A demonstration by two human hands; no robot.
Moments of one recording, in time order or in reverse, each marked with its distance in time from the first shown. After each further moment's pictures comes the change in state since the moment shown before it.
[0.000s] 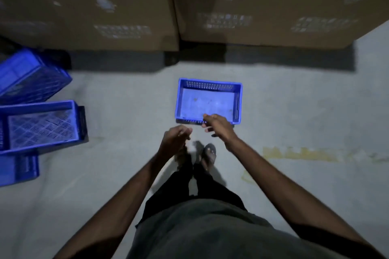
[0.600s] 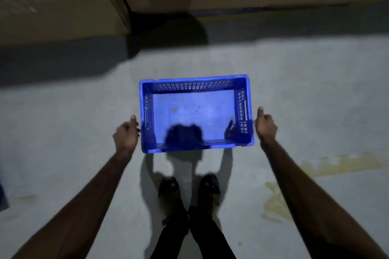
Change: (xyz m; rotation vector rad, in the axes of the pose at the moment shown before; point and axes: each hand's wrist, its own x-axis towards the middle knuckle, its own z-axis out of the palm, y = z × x) left_hand 0.498 -0.224 0.027 0.104 0.436 -0.211; right_hand 0.475 0.233 -0.122 0.108 0.695 0.321
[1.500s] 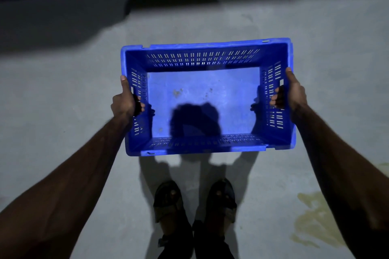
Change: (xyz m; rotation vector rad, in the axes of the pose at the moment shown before) left_hand 0.115 -0.013 0.109 -0.079 0.009 -0.122; right_hand 0.178 0.031 0.090 0.257 -0.187 -0.076
